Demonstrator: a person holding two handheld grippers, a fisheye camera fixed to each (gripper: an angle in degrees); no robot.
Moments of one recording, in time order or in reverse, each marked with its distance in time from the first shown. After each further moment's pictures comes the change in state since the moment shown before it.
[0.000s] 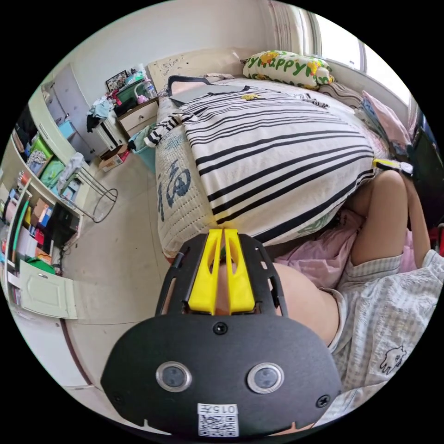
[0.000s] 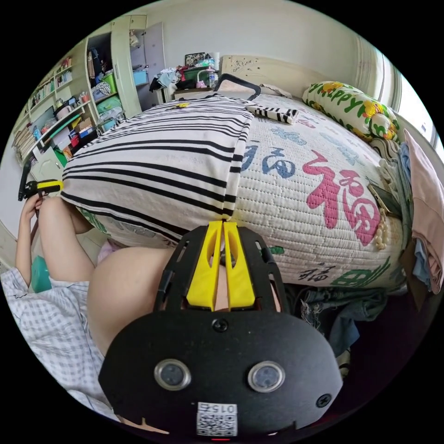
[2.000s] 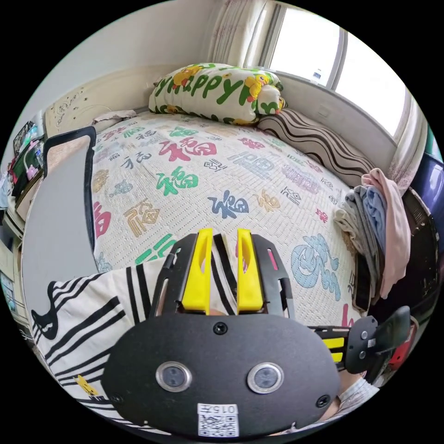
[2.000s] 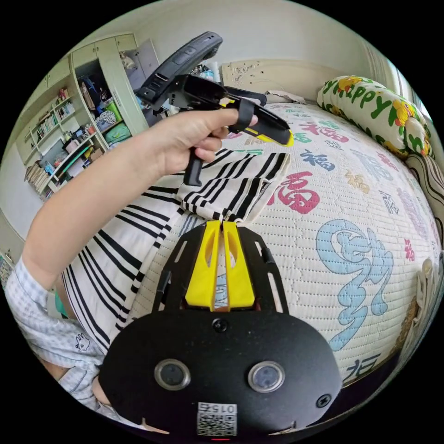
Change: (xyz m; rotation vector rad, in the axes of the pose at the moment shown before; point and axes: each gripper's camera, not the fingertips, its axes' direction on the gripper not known) left arm 0.300 -0.607 0.336 0.149 0.407 0.155; right arm 0.193 -0.333 0.112 0.057 -0.243 -0.001
